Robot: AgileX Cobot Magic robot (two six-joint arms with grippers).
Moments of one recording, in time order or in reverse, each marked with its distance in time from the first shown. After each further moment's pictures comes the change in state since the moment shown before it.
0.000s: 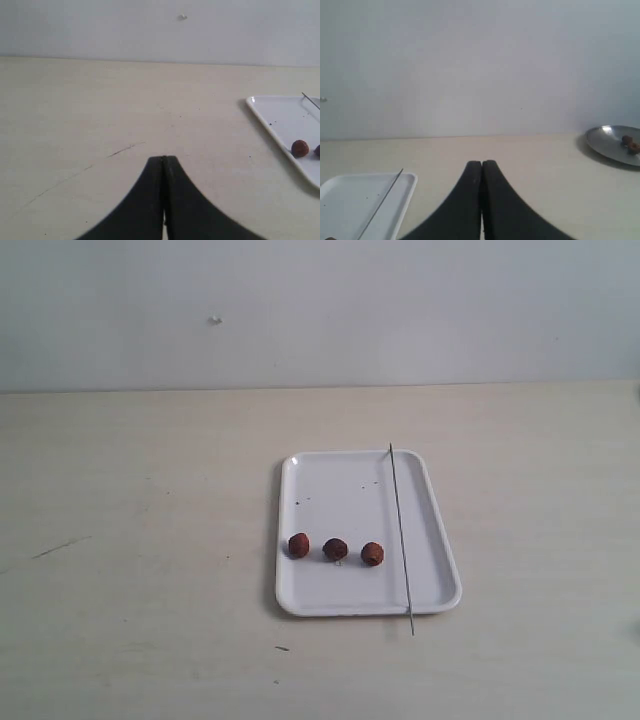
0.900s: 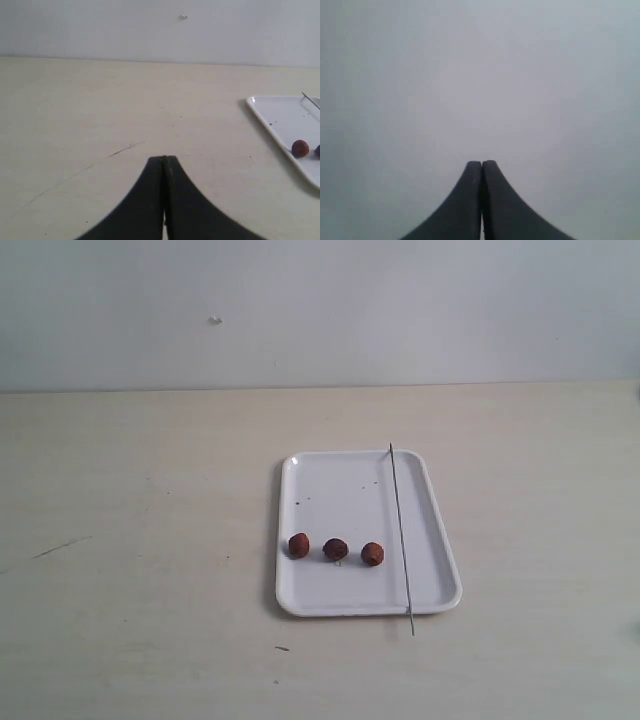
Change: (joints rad) left arm 0.000 0.000 0.000 0.000 0.000 0.000; right arm 0.000 0.142 -0.260 0.029 -0.256 0.453
